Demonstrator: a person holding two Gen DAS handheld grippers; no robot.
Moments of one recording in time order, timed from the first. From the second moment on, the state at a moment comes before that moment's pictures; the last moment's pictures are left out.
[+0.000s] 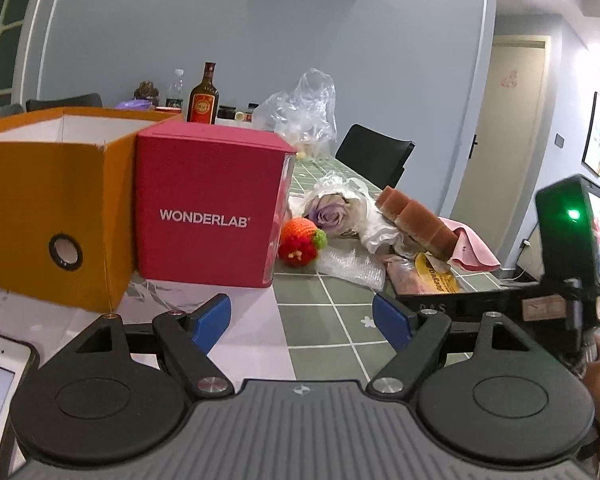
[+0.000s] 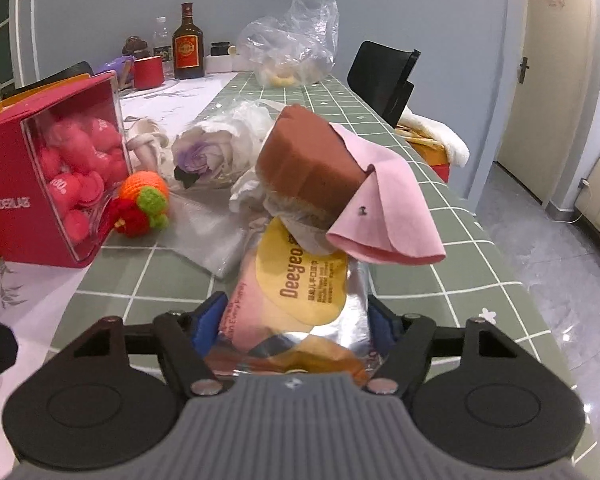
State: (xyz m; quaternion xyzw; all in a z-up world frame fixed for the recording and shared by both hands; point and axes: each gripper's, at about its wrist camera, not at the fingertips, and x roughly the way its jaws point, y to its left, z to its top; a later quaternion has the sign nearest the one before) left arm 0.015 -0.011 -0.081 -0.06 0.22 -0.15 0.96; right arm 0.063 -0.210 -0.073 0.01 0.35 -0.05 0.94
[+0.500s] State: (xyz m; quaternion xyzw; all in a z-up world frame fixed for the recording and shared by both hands) left arm 0.015 -0.005 -0.080 -0.08 0.23 -0.15 0.96; right arm -0.011 -0.196 -0.067 0.03 0.37 0.02 0.93
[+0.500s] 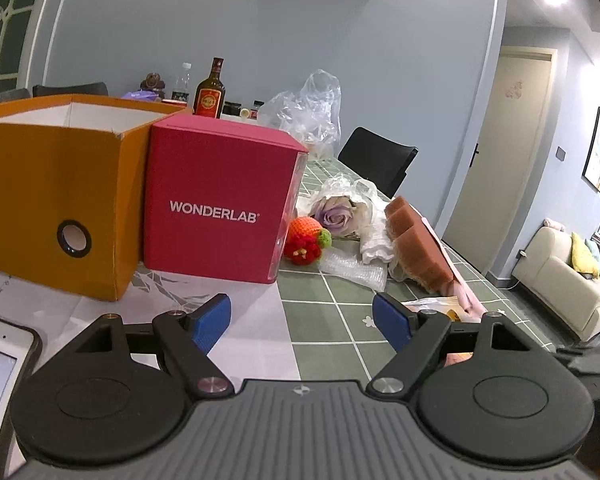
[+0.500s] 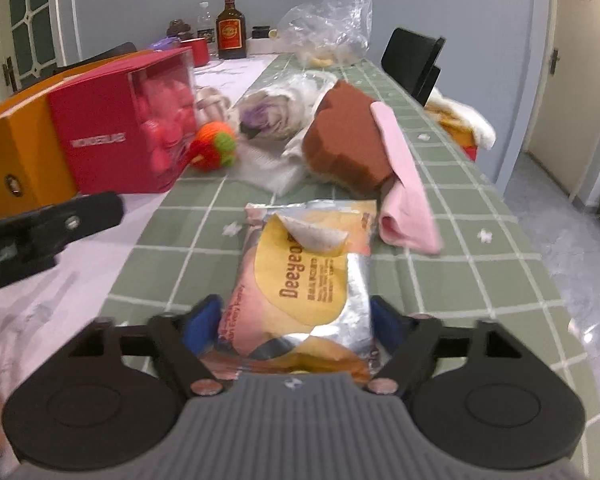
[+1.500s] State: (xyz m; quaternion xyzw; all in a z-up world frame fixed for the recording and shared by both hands) left arm 0.022 -0.008 -0.086 -0.10 0.26 -0.18 0.94; right arm 0.004 -0.170 -0.074 0.01 0.32 0.00 0.95
